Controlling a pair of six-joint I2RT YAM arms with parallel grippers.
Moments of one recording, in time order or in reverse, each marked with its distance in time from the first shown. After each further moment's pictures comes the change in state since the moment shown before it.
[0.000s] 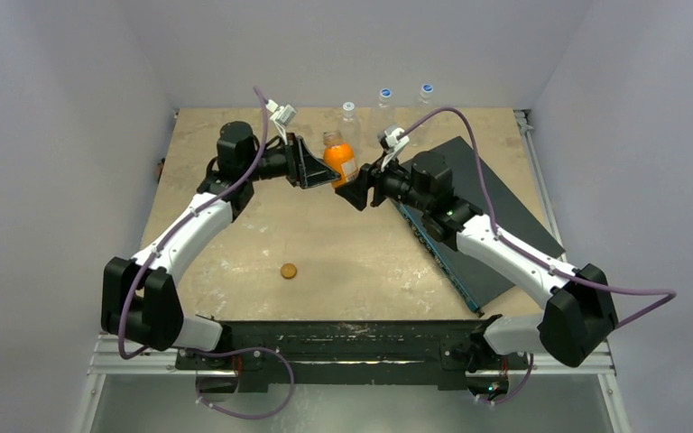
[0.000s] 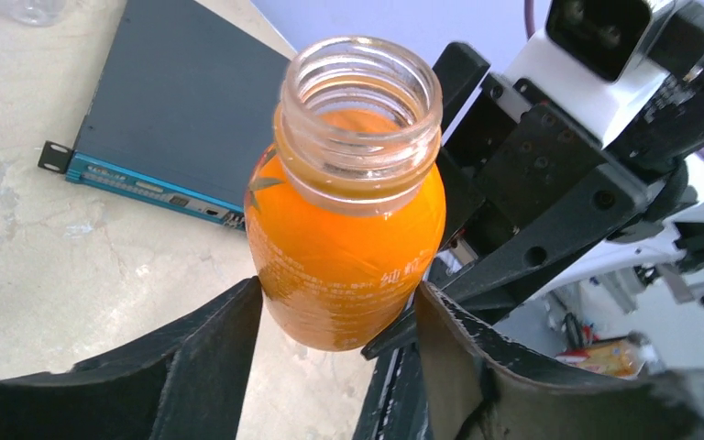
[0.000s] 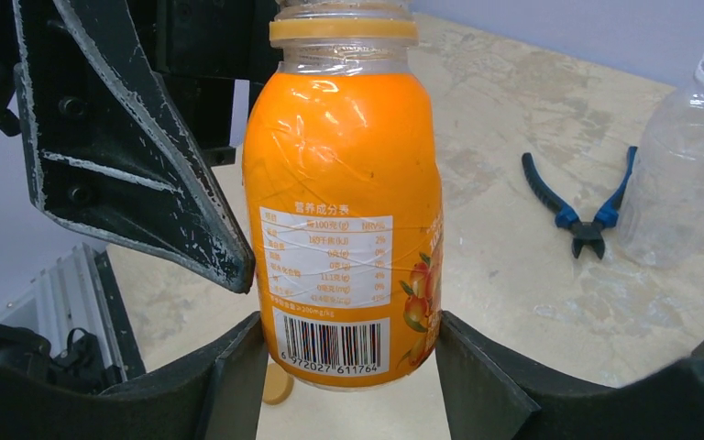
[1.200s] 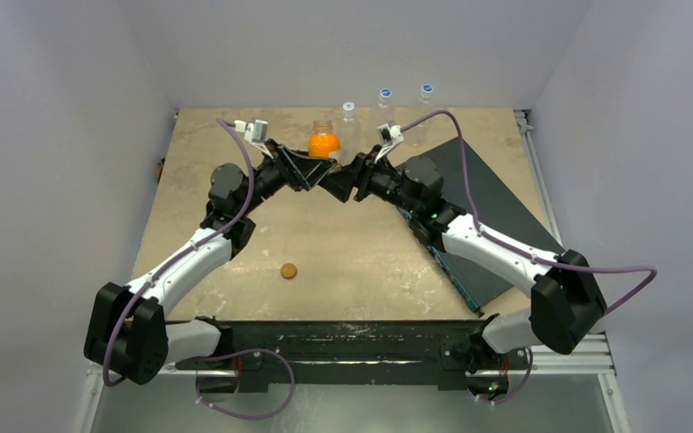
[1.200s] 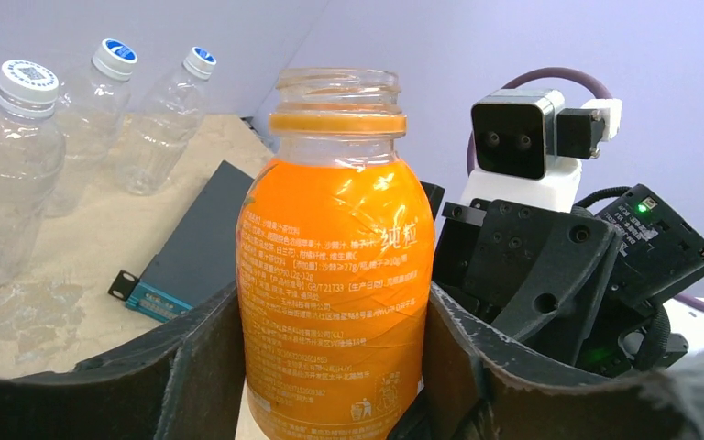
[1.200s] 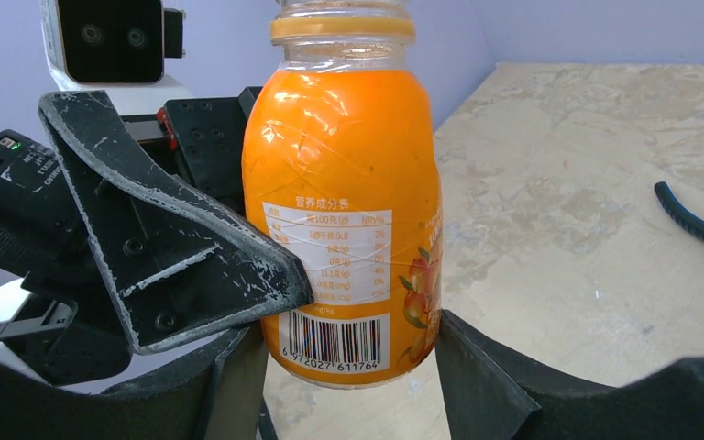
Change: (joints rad) left arm -0.085 -0.182 -0.312 0.516 -0.473 -0.176; right arm 0.057 0.084 -0.010 0.296 0.009 0.375
